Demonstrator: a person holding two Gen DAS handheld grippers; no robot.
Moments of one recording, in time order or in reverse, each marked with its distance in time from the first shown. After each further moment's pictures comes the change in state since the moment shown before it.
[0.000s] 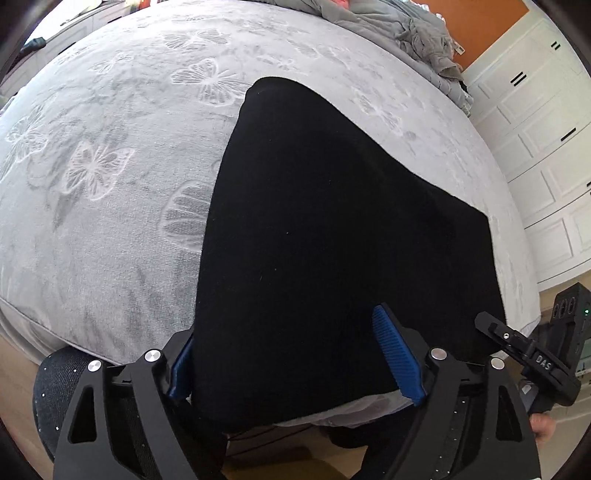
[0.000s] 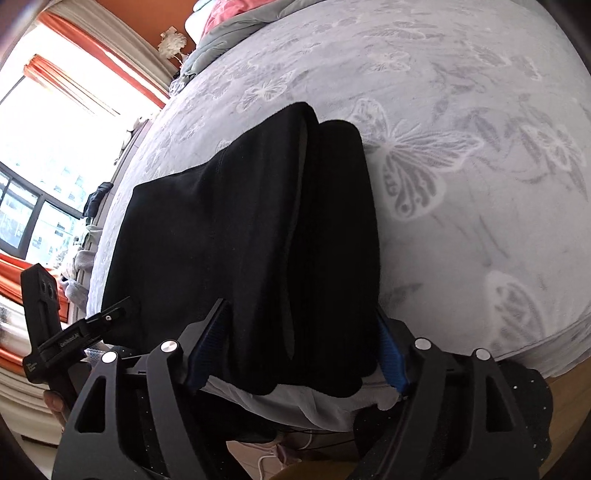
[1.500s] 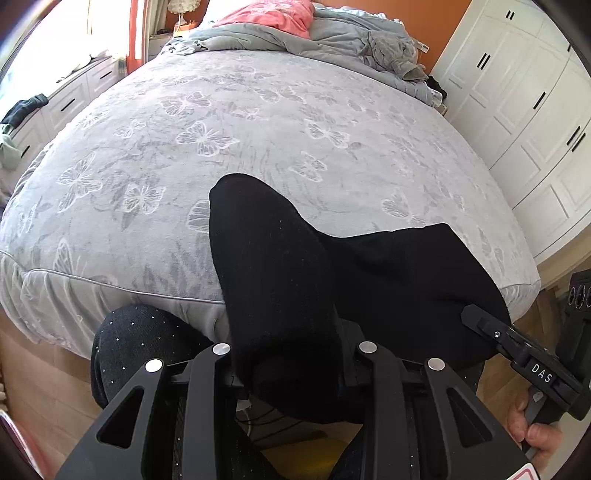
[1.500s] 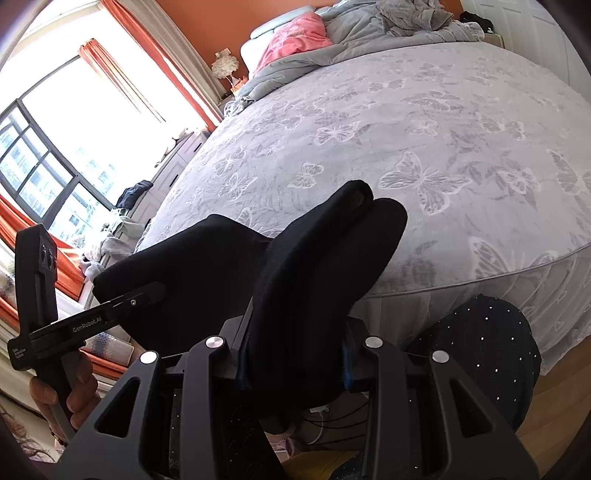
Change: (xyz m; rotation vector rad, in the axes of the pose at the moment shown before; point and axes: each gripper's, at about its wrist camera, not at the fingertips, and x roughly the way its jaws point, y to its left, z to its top) left arm -0.126 -0.063 -0.071 0.141 -0.121 0.047; right arm -0.124 0.071 -0.087 -0.169 -0.171 0.051
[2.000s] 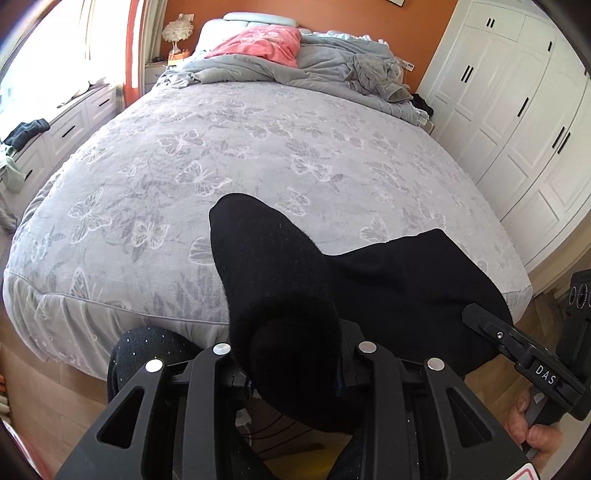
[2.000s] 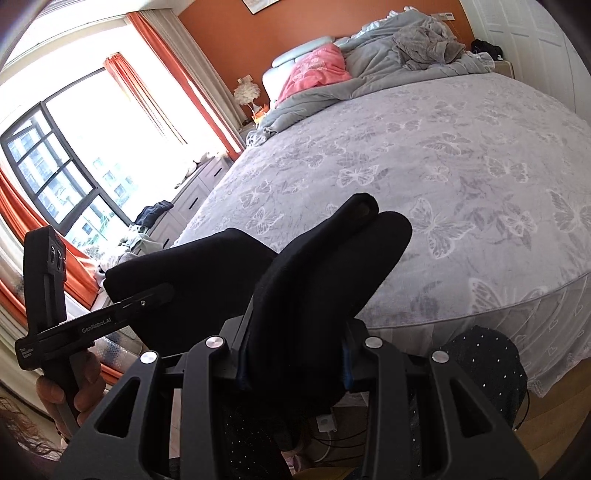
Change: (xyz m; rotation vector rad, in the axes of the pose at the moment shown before) left arm -0.051 -0.017 0.014 0.047 -0.108 -0.013; right arm -0.050 0.024 0.021 -0.046 -0.126 0.055
